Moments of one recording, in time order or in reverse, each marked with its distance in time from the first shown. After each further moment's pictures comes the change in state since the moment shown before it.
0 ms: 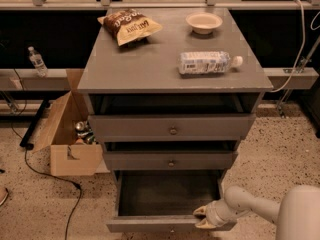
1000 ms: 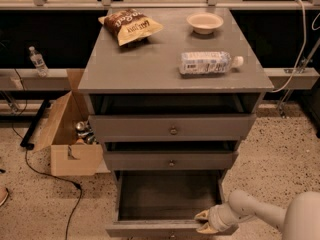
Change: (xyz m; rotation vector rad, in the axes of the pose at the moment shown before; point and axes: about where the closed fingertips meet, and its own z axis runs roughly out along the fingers) arm 0.003 0.022 0.000 -0.026 -0.045 0.038
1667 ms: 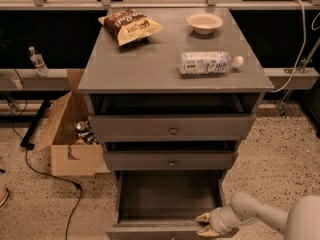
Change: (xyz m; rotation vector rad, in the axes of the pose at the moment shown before) arm 0.004 0.014 0.002 -0.029 -0.033 0.036
